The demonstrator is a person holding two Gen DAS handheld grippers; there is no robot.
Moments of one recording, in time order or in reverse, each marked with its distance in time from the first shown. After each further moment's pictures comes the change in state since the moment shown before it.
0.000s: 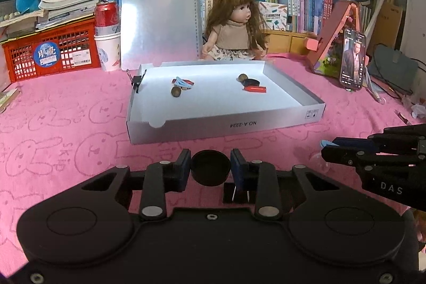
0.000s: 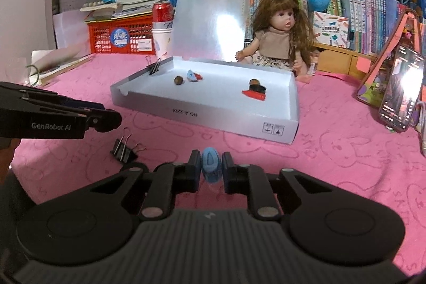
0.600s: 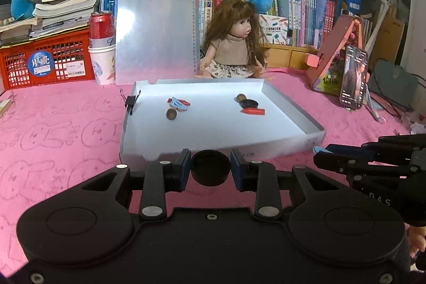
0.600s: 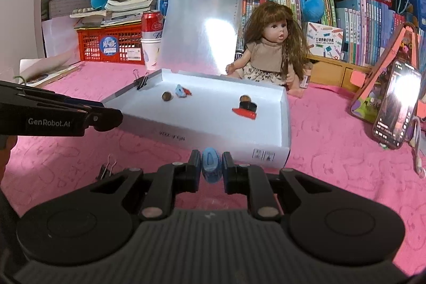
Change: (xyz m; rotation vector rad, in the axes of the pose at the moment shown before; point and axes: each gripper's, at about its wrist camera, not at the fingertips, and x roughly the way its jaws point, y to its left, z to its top) left arm 0.016 0.003 0.036 -0.024 -0.025 -0.019; right arm 0.014 -0.004 0.030 -0.002 -0.024 -0.039
